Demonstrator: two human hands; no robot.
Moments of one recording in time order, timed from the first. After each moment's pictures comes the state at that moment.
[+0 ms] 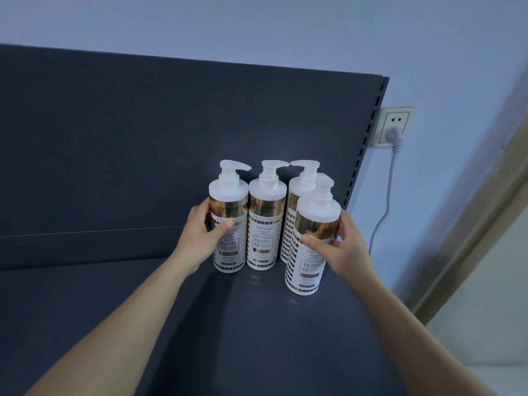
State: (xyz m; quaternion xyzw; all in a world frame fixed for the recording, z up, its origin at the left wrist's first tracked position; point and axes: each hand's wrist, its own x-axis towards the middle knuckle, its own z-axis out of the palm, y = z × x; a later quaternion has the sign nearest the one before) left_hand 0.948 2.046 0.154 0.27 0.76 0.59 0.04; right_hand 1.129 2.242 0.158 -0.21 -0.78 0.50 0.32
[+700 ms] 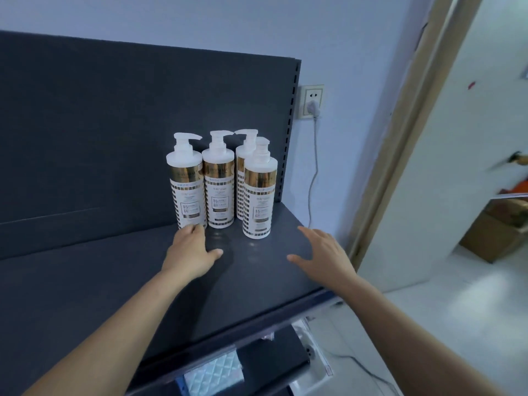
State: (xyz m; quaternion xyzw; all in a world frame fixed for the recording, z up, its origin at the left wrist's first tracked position) left_hand 1.045 2.016 0.118 0.37 0.90 0.22 0.06; right_hand 1.261 2.170 0.139 -0.36 -0.91 0.19 0.10
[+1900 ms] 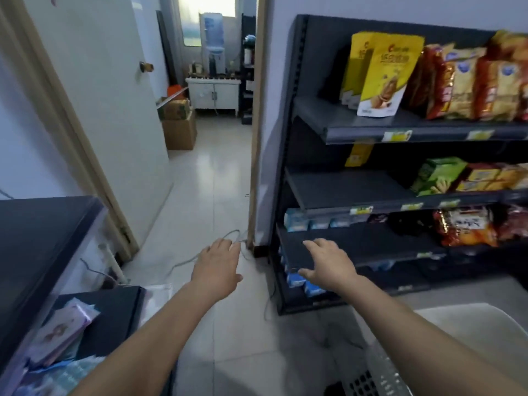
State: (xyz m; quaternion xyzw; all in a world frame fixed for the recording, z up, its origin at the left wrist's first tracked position) left_hand 1.380 1.917 0.050 0.93 0.37 -0.01 0.03; right_hand 1.582 1.792 0.066 -0.85 -0.51 0.13 -0.01
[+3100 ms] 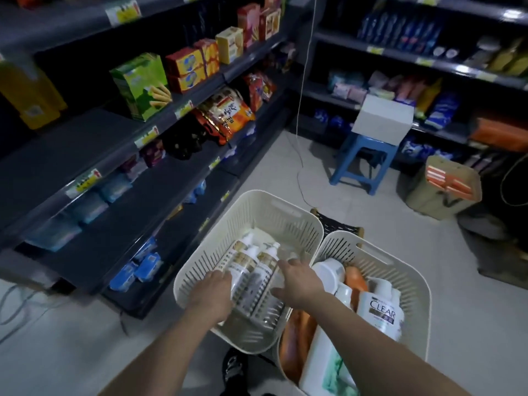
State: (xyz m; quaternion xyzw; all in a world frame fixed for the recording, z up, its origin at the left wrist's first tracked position) left_hand 1.720 1.613 -0.096 0.96 -0.03 -0.27 0.04; right_hand 1.747 1.418 -0.072 -0.95 -0.07 0.28 0.11
